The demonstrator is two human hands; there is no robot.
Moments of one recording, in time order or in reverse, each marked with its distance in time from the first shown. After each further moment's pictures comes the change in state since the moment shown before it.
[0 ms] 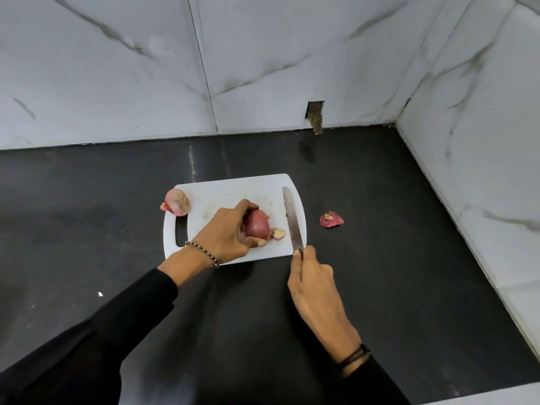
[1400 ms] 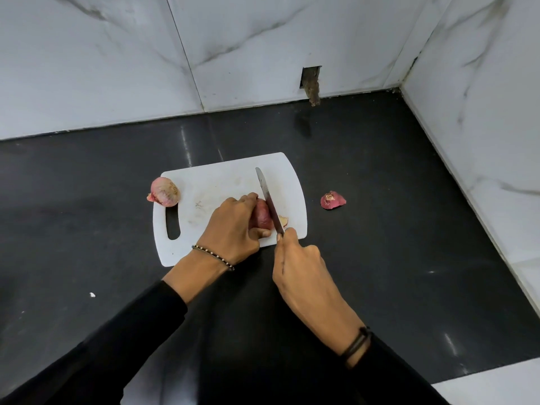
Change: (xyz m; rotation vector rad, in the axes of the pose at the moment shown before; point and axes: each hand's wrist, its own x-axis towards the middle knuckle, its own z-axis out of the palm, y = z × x) left_hand -0.004 0.032 0.011 0.203 0.066 -0.030; right_hand 0.004 -0.021 0.008 -0.191 -0.091 -0.037
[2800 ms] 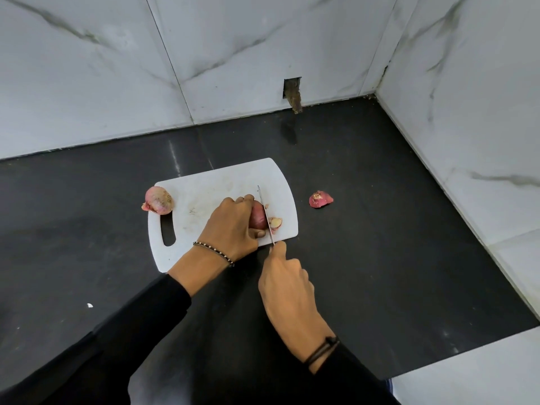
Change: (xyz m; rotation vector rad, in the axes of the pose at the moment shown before) left_hand 0.000 0.013 -0.006 0.133 -0.065 0.014; right_hand -0.017 -0.014 0.027 -0.018 0.051 0.185
